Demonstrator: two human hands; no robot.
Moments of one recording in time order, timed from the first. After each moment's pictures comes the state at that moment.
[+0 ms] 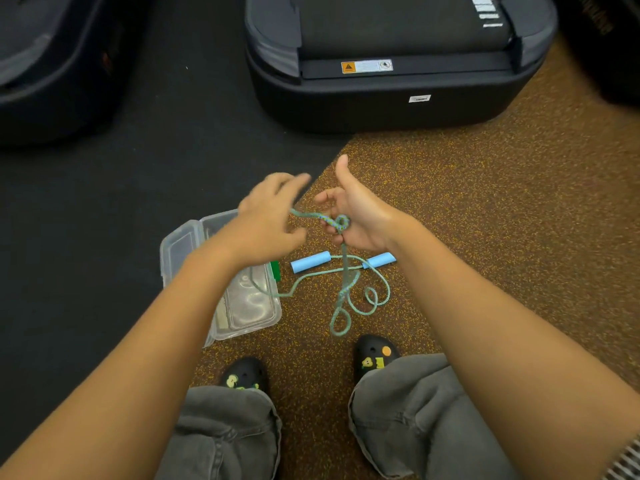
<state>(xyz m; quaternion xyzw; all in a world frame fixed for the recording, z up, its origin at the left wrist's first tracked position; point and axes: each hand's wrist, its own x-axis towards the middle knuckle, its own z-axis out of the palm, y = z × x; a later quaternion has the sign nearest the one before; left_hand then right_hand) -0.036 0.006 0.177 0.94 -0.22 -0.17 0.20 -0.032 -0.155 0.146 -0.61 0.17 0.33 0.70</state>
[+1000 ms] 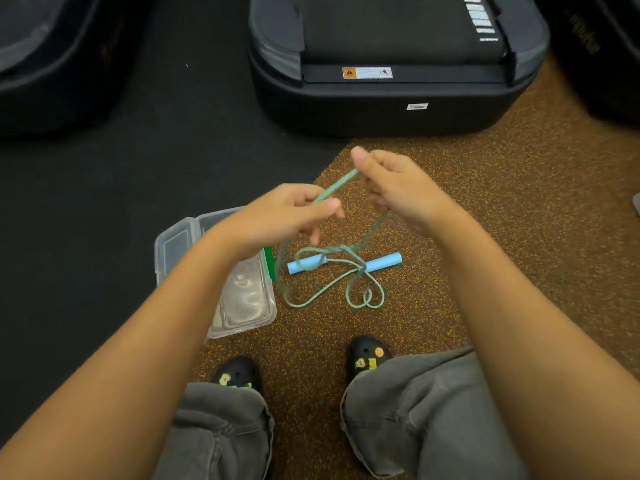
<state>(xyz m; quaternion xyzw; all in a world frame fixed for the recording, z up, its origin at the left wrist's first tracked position) -0.038 -0.005 0.196 0.78 -0.17 -0.33 0.50 -0.044 -0.188 0.187 -0.77 0.06 0.12 0.62</state>
